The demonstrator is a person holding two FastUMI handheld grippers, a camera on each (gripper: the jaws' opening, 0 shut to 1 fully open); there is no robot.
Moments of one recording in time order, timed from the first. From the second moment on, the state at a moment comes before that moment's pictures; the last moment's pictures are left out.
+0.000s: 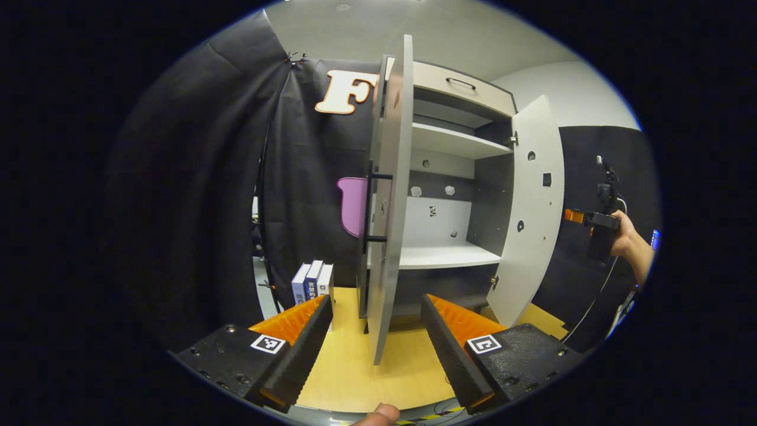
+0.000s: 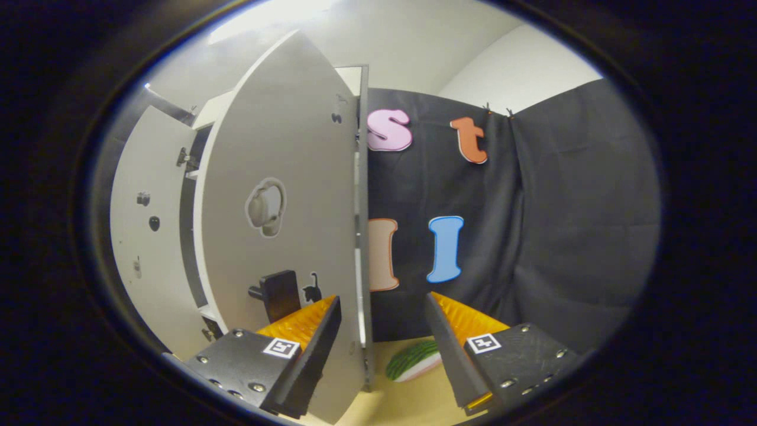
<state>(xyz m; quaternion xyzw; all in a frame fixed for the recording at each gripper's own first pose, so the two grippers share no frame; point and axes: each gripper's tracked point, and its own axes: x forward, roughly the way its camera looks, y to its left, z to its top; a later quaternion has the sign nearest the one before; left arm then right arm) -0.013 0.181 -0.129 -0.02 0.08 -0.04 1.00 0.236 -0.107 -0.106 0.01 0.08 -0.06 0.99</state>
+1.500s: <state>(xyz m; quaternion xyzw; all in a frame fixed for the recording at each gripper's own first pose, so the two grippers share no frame) 0.035 0.252 -0.110 -0.02 0.05 0.04 1.00 0.205 -0.028 -0.088 0.04 0.08 0.00 1.00</state>
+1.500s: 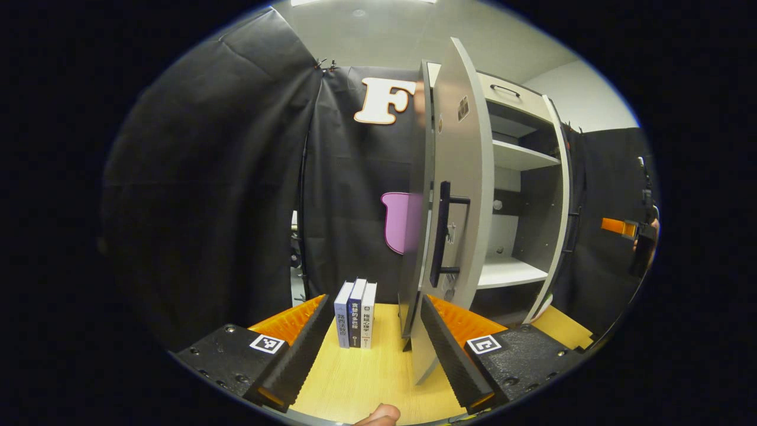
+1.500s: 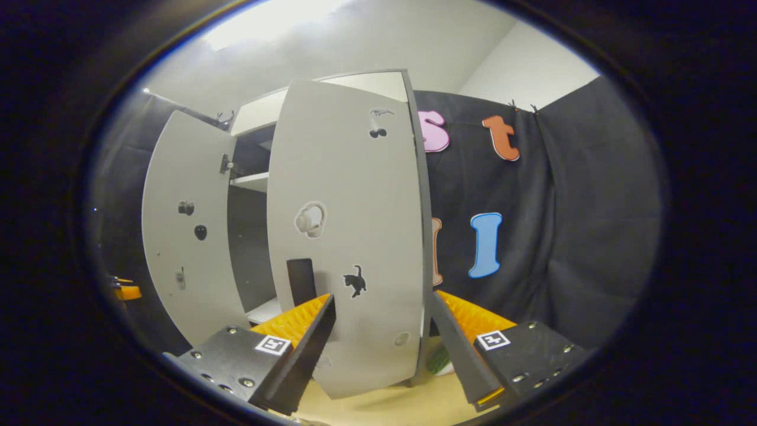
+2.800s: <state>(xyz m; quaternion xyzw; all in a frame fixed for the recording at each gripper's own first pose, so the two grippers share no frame) 0.120 0.177 -0.077 0.01 0.06 -0.03 1.00 0.086 -0.060 -0.067 0.02 0.07 0.03 1.00</state>
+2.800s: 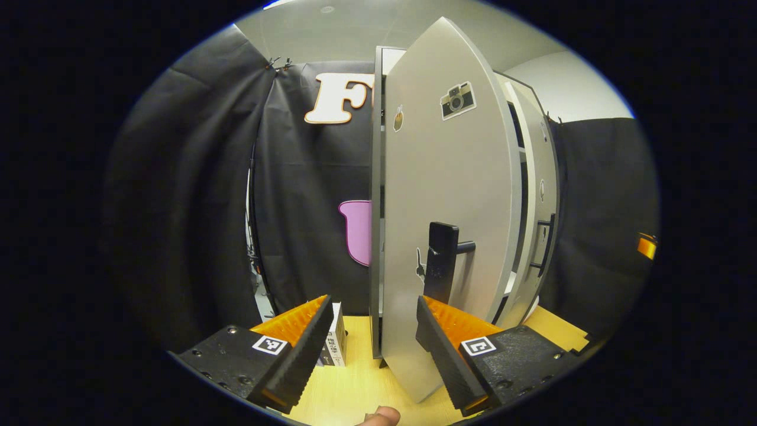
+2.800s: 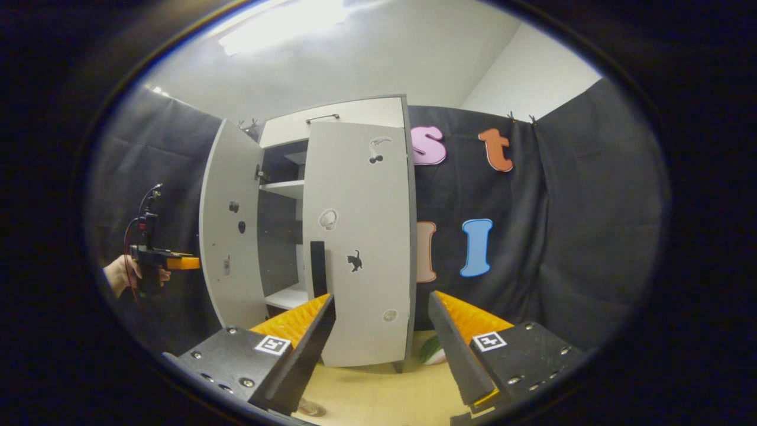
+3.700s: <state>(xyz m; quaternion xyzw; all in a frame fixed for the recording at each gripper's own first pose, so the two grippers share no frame) 0.128 0.127 -0.077 0.05 0.07 -0.01 1.00 0.037 -0.058 -0.081 0.06 0.04 0.05 1.00</state>
